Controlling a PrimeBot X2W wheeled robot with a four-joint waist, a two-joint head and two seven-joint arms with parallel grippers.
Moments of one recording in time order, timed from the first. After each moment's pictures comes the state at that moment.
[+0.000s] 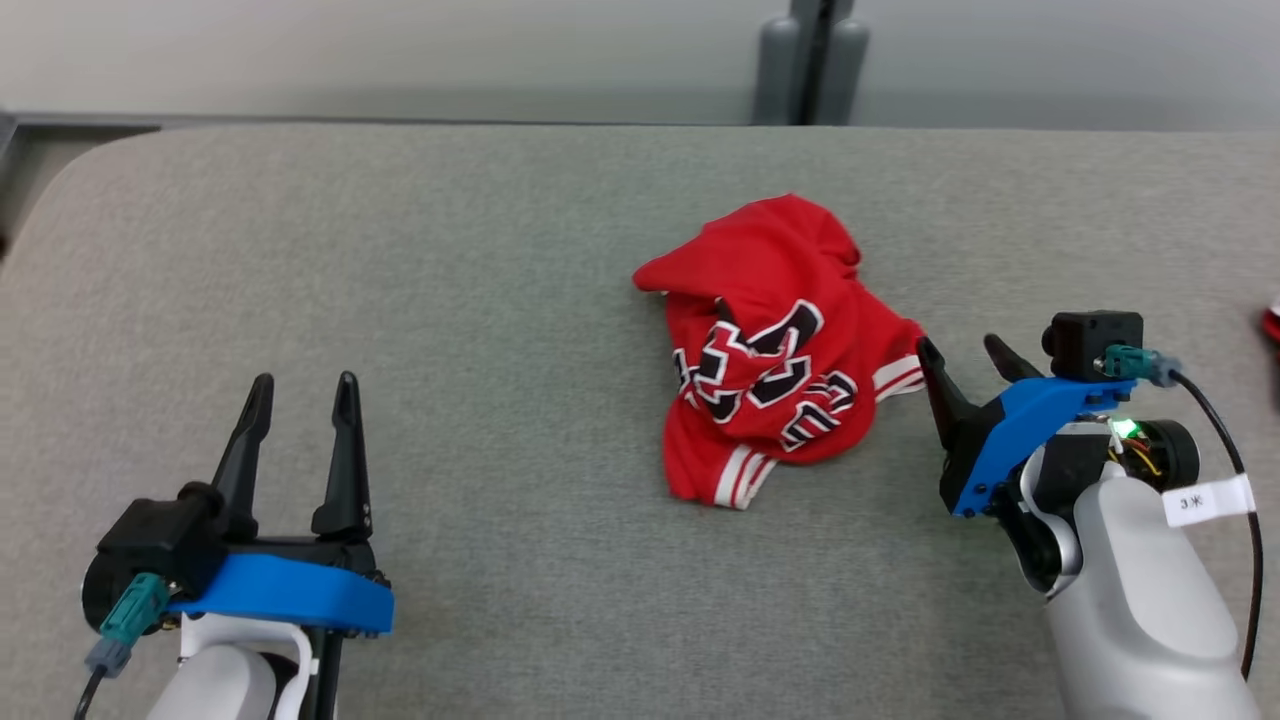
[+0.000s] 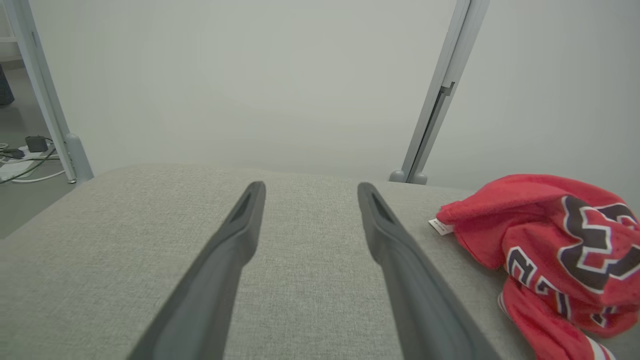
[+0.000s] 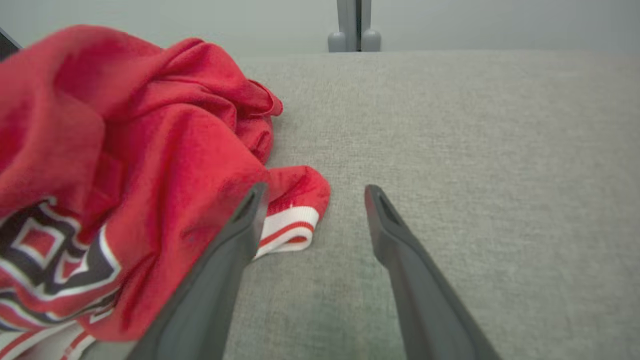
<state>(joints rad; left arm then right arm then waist) -0.16 0.38 -0.34 0.08 -0.58 0.13 -0.24 -0.50 -0.05 -0.03 0.52 0.17 0.13 0.17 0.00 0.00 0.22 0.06</state>
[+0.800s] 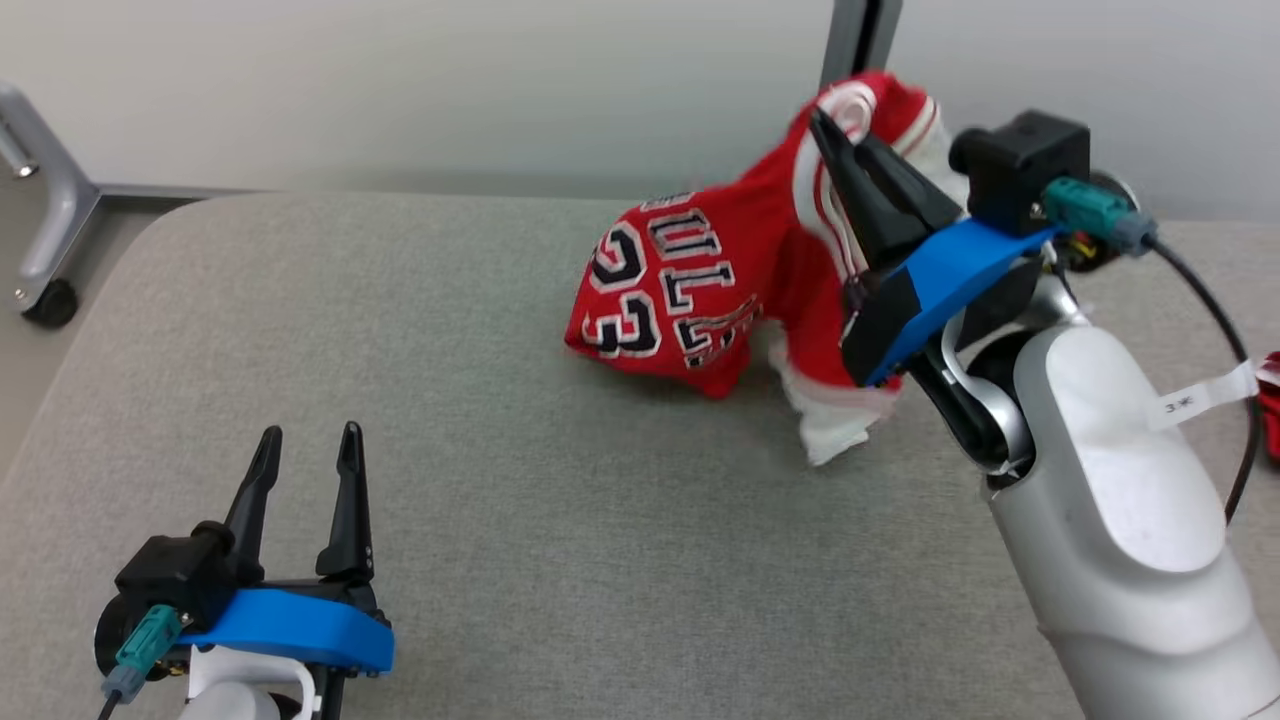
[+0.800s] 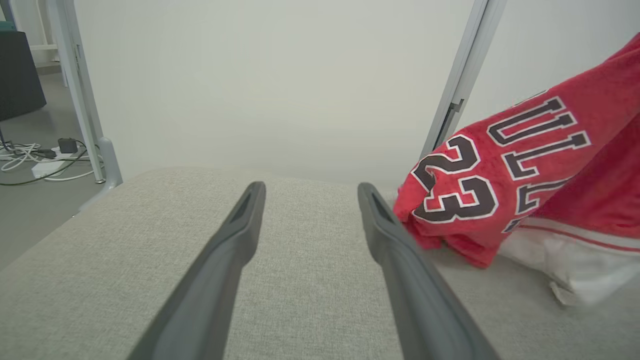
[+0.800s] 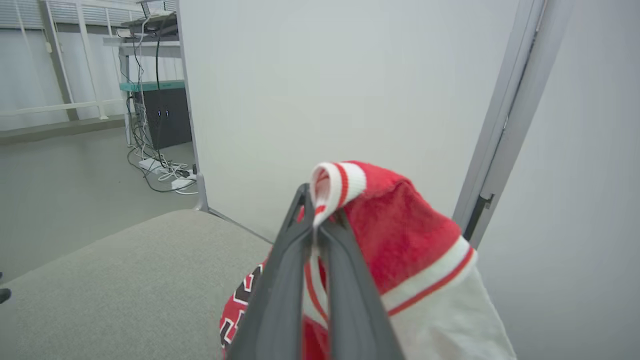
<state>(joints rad) -0.13 0.36 -0.35 0.15 -0.59 0.11 -0.25 -0.70 -0.09 0.25 0.31 0.22 0.13 0.13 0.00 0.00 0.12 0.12</state>
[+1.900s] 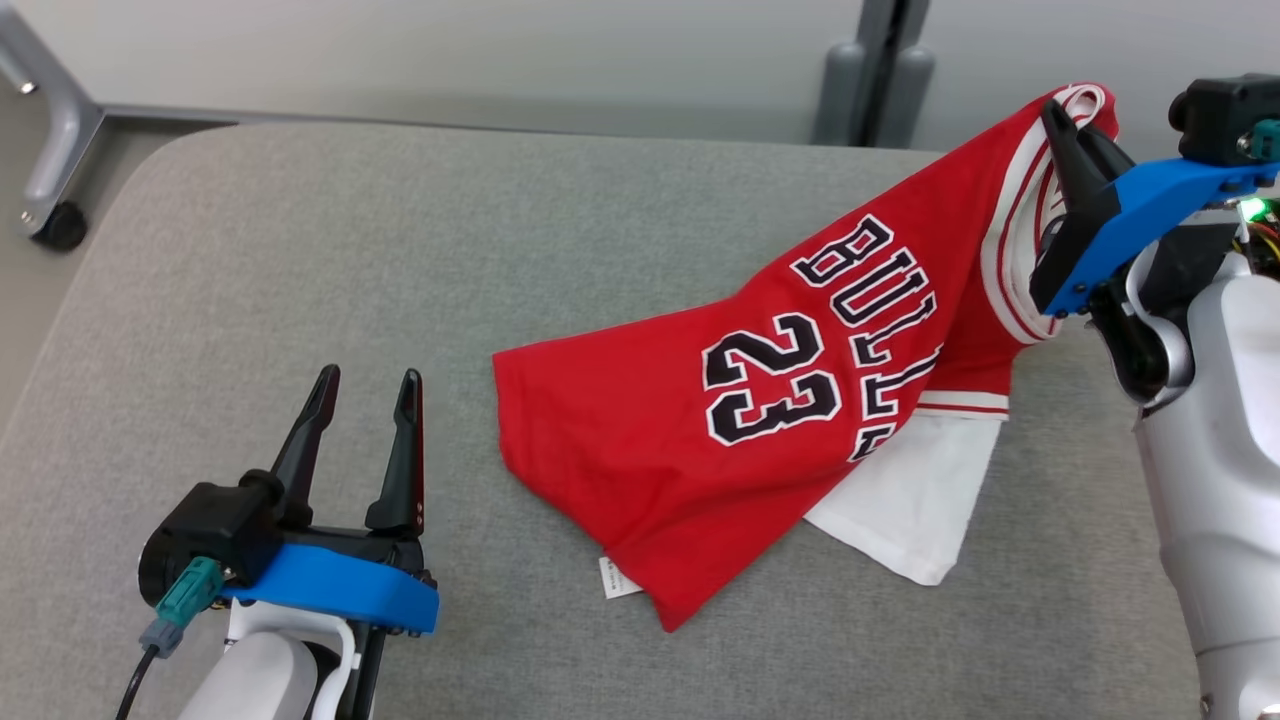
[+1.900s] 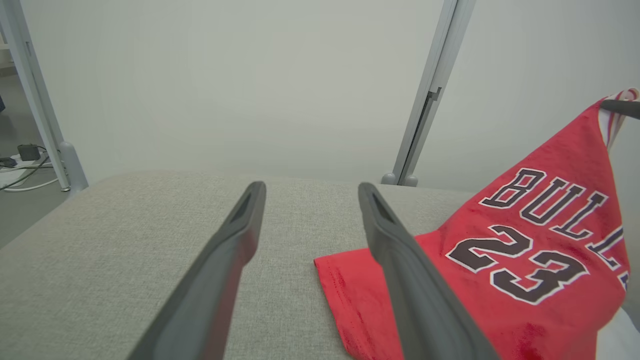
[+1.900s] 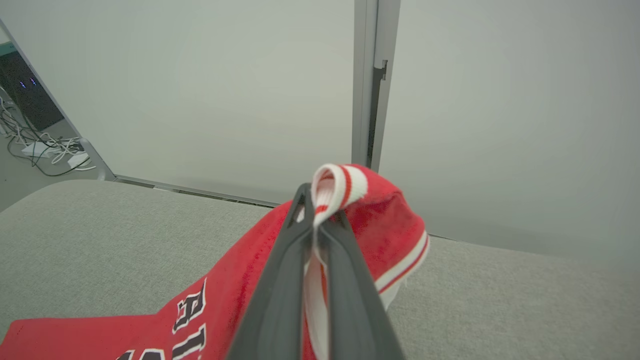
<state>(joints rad) -0.20 0.35 -0.41 0.11 -0.57 0.09 -0.24 -0.79 -0.20 0.02 0.57 0.23 0.13 0.17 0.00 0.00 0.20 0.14</state>
